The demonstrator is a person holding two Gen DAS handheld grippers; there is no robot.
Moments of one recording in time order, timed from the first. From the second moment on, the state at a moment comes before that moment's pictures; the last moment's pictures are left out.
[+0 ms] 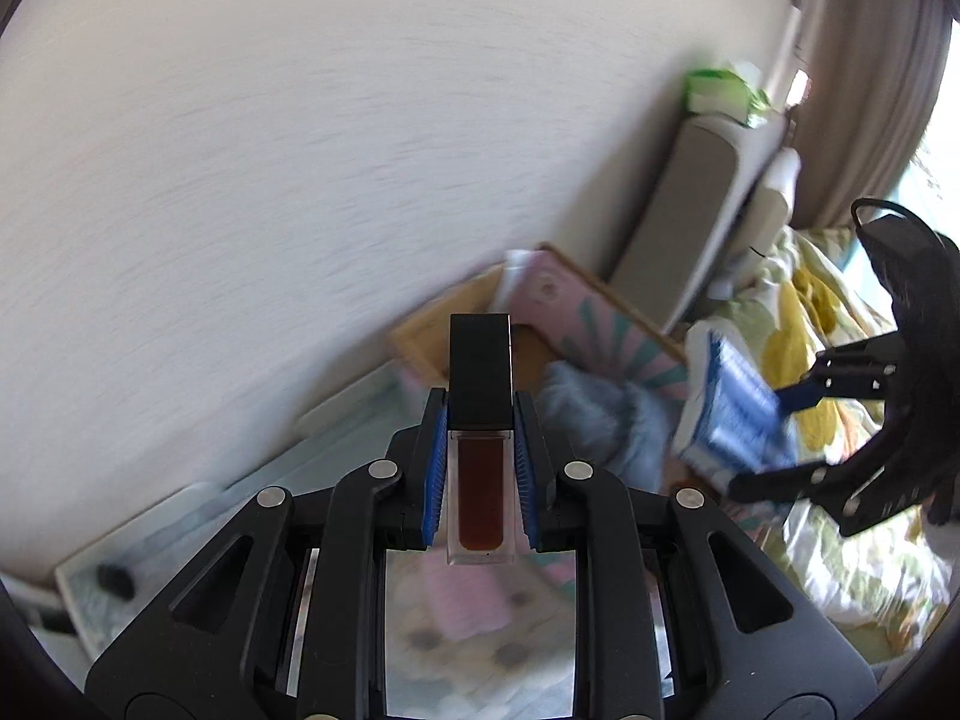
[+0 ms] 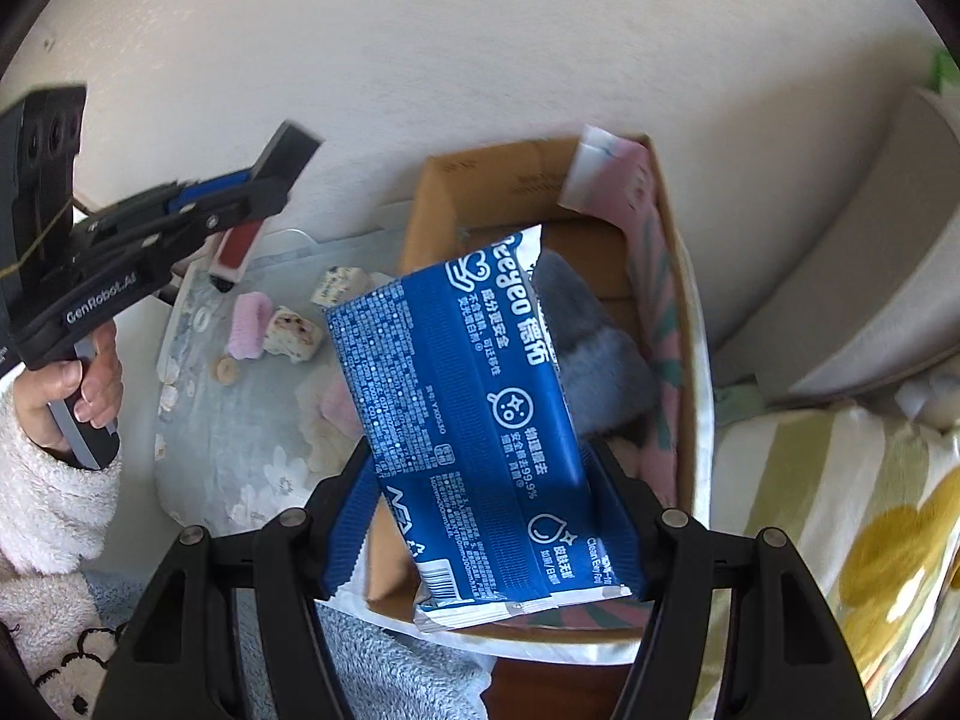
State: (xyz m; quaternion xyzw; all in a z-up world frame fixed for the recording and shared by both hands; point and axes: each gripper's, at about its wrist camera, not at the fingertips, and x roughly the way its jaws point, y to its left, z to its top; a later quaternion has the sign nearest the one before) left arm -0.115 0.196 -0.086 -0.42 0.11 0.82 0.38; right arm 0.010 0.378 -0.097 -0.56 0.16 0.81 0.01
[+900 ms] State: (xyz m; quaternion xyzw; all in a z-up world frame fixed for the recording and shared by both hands) left arm -0.150 0.311 -0.146 -0.48 0.15 0.78 0.38; right arm -0.004 0.373 -0.136 -0.57 0.13 0.81 0.02
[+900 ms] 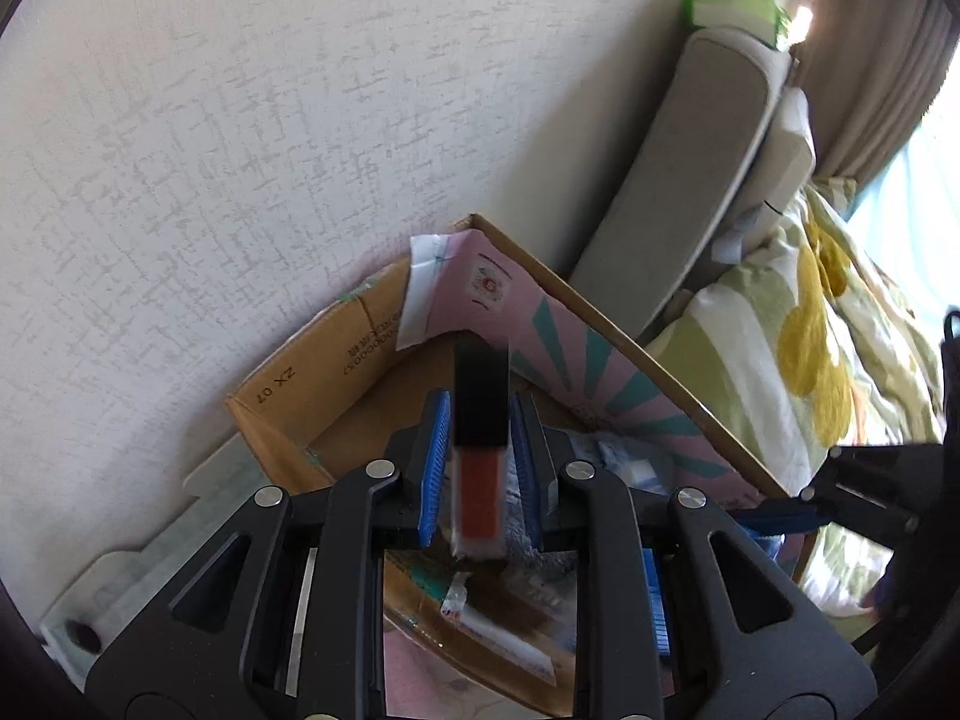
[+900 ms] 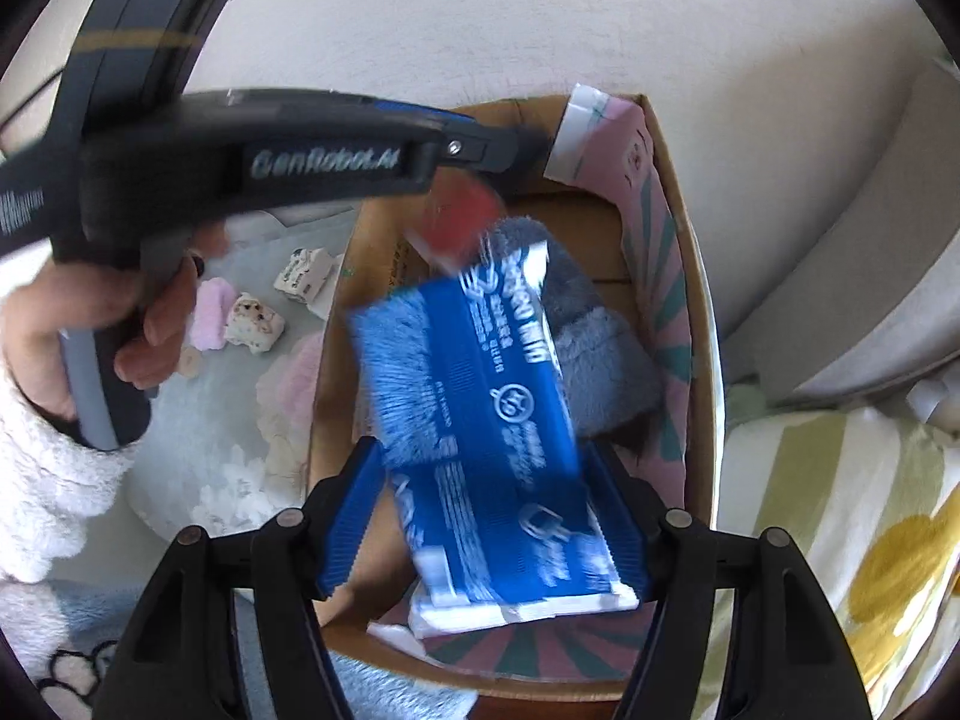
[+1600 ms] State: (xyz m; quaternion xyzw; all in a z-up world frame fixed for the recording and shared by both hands) left arm -0.133 0.263 -0.136 -0.47 0.14 0.80 0.34; right arm 0.010 0.345 -0.115 -0.55 0.15 0.82 0.05
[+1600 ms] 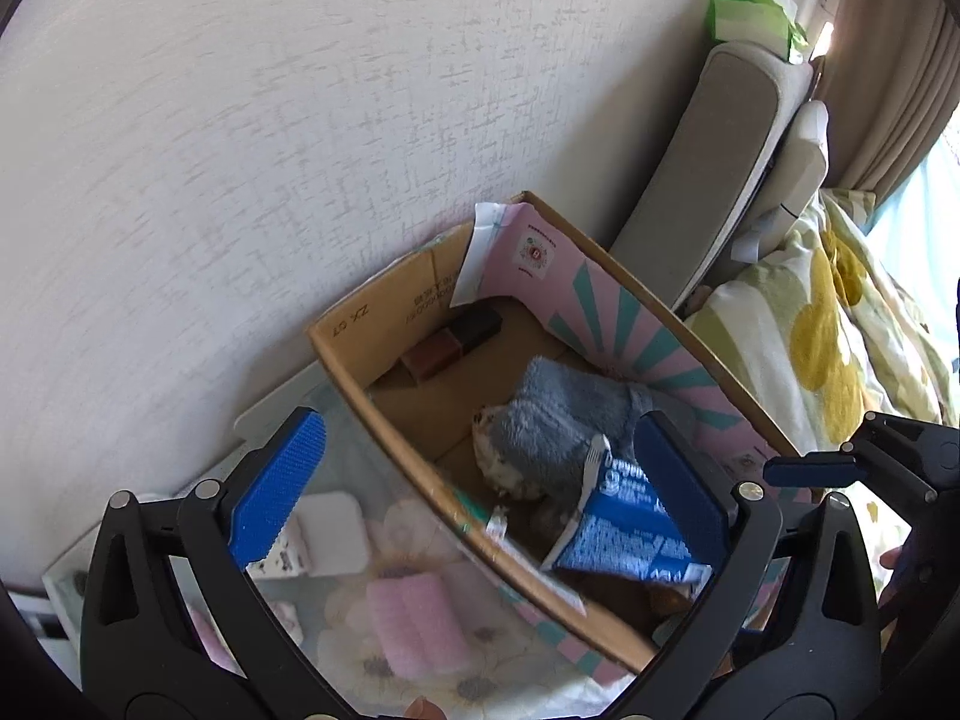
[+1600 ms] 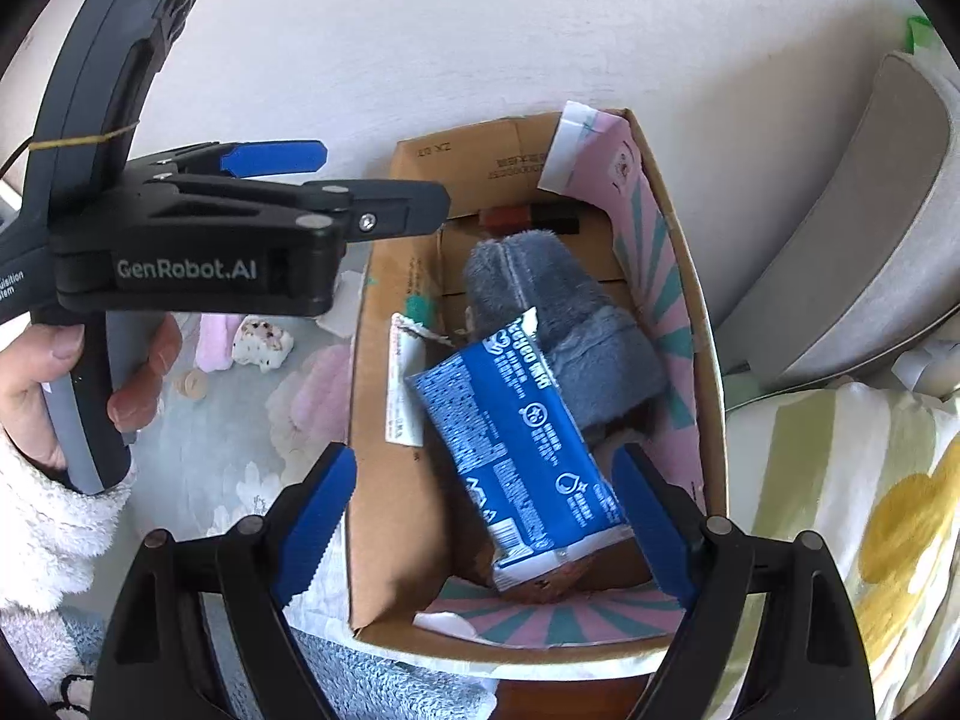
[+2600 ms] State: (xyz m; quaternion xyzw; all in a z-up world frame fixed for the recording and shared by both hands) left arm -0.086 0.005 -0.082 -0.42 0.04 0.89 0.19; right arm -0.022 0.247 -0.089 -0.53 0.10 0.84 -0.01
